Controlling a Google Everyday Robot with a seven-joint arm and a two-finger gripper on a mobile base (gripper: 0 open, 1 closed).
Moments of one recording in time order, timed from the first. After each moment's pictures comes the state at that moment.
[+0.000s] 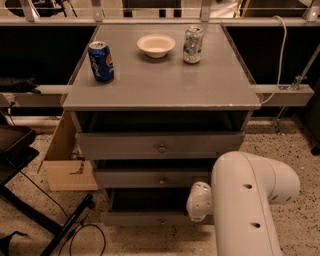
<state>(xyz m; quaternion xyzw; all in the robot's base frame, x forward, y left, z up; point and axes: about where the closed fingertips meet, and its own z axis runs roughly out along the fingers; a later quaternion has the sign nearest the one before) 0.552 -0.184 0.182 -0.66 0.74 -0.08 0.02</state>
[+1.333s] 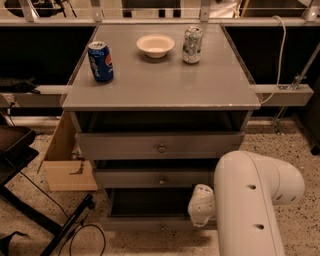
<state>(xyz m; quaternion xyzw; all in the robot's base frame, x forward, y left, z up) 0.525 -0.190 0.185 -0.66 0.75 -0.06 0.00</state>
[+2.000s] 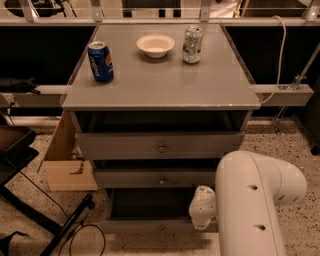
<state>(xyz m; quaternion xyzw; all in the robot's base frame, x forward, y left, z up) 0.508 -0.195 0.184 -0.66 0.75 -0.05 -0.01</state>
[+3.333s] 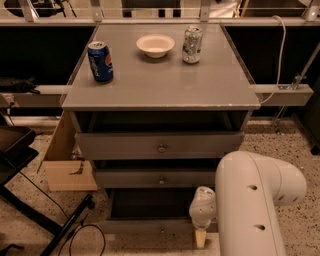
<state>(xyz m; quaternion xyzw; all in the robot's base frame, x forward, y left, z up) 0.508 -0.195 0.183 -0.66 0.75 -0.05 -0.01</state>
